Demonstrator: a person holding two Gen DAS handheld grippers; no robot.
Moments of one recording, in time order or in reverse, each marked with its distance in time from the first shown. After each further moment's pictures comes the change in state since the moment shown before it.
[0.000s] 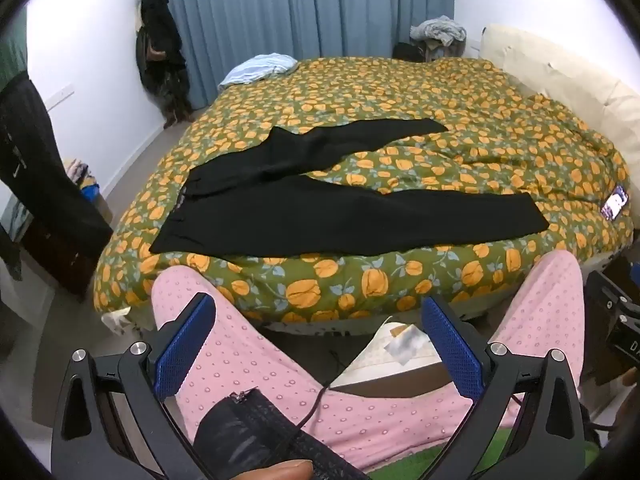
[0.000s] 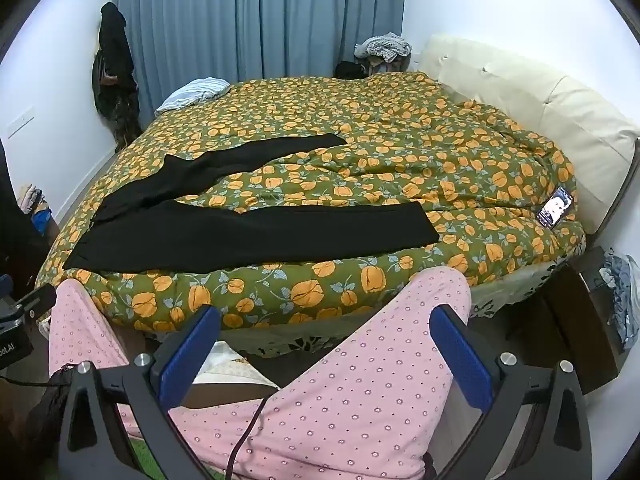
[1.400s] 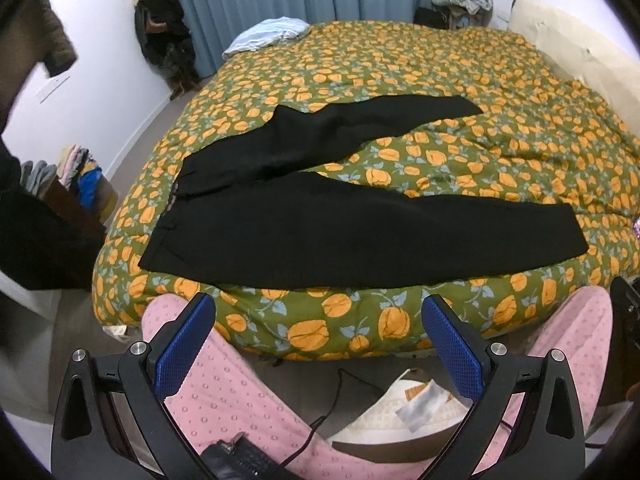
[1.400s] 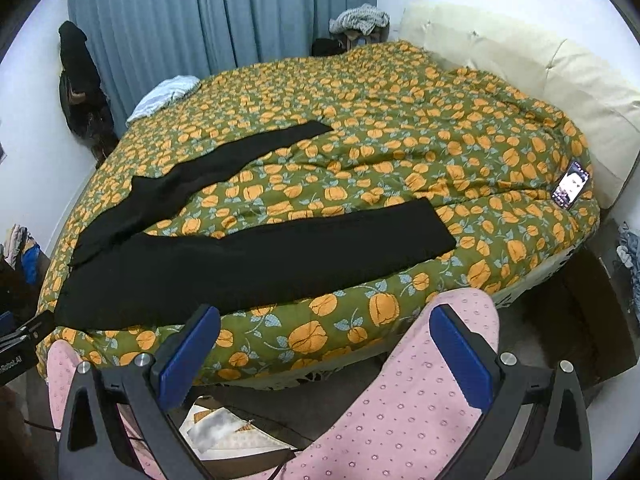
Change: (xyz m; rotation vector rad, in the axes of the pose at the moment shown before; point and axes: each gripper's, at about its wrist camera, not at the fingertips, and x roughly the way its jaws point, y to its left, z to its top) left arm 0.105 -0.014 0.086 0.006 0.154 0.096; right arm 0.113 -0.014 0.076 0.116 0.117 -0.007
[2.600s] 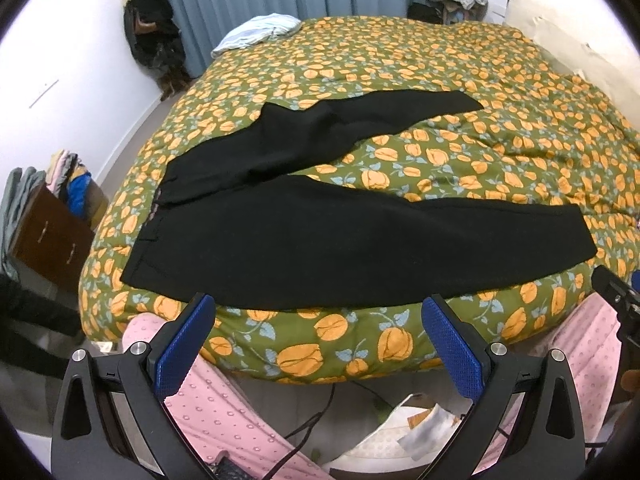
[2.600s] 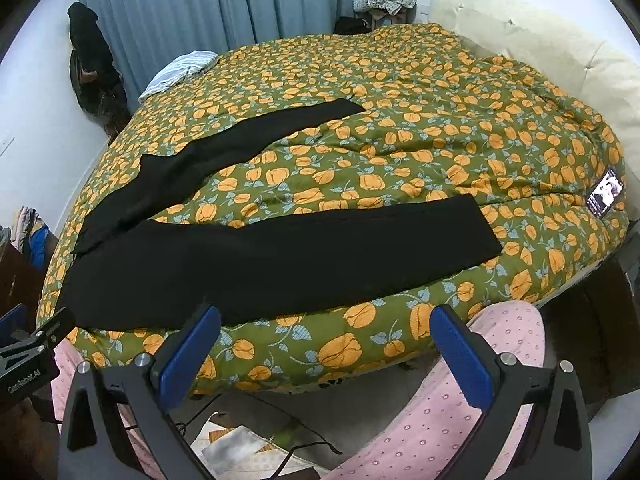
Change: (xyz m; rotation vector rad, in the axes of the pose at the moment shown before) left arm 0.042 -0.008 0.015 0.018 0.004 -0.026; right arm 0.051 0.035 0.022 -0.042 0.069 0.054
